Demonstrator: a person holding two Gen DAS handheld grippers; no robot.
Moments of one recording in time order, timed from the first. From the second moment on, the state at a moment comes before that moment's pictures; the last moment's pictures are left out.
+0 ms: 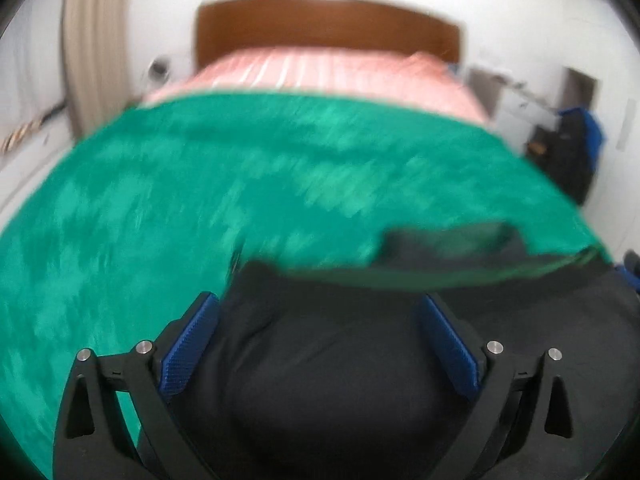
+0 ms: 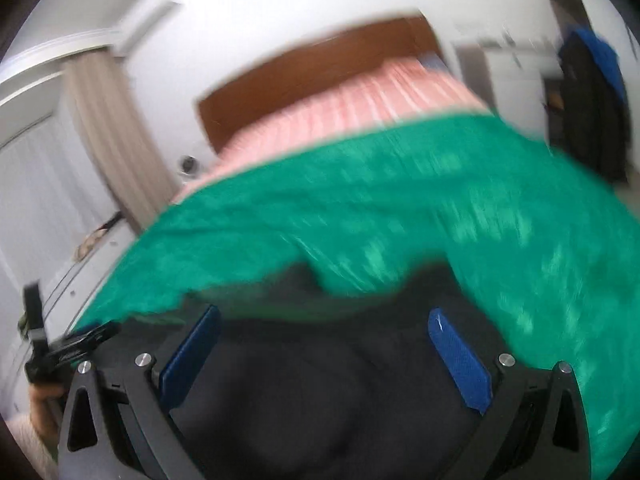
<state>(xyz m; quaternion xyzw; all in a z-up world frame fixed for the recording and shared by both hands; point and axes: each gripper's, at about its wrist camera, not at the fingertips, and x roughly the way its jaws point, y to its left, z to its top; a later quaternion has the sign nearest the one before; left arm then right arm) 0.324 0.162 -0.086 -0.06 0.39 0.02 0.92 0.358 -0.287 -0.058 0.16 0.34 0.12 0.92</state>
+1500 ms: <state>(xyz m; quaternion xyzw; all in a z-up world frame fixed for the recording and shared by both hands) 0.329 0.201 -0.146 -0.19 0.38 -0.01 0.90 0.364 -0.307 -0.123 0.23 0.33 0.15 0.90</state>
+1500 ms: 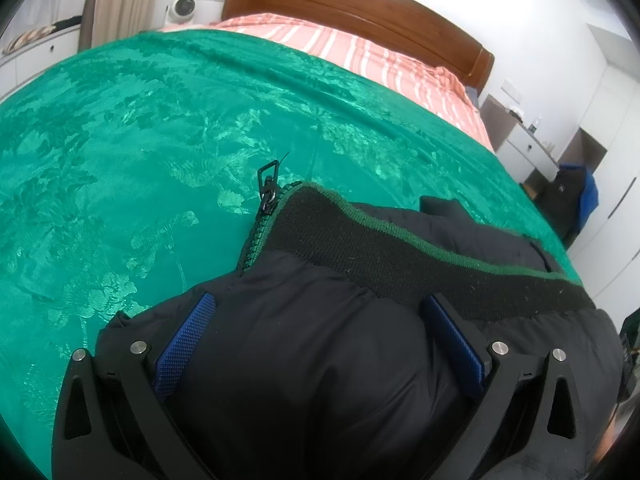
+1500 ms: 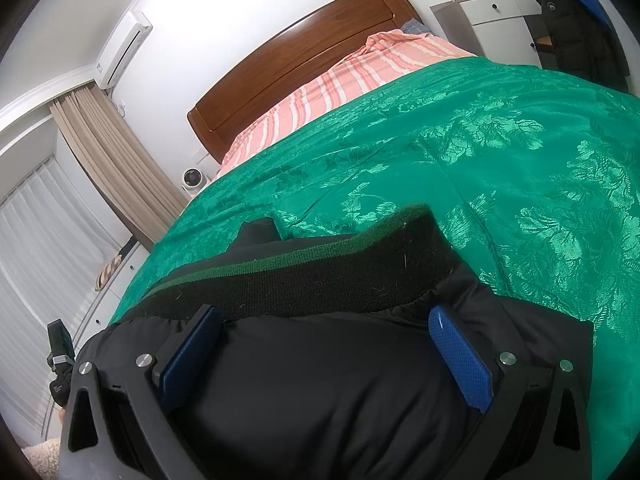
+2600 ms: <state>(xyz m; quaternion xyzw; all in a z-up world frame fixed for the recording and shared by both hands) 0.336 0.197 -0.139 -0.17 0.42 0.00 0.89 0.363 -0.309 -0.124 0.24 0.33 0.15 0.90</state>
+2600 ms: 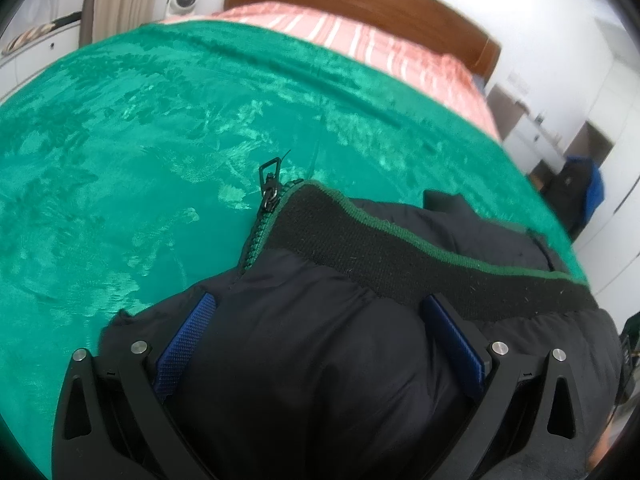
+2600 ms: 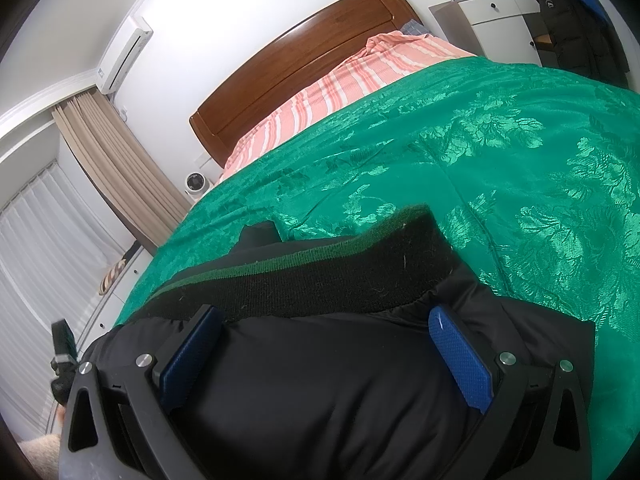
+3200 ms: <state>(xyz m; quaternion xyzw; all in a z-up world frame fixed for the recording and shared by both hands) 0.319 0.050 -0.124 -0.03 0.38 -0.12 0.92 0.365 -0.310 -0.125 0.24 0.33 0.15 0.90</state>
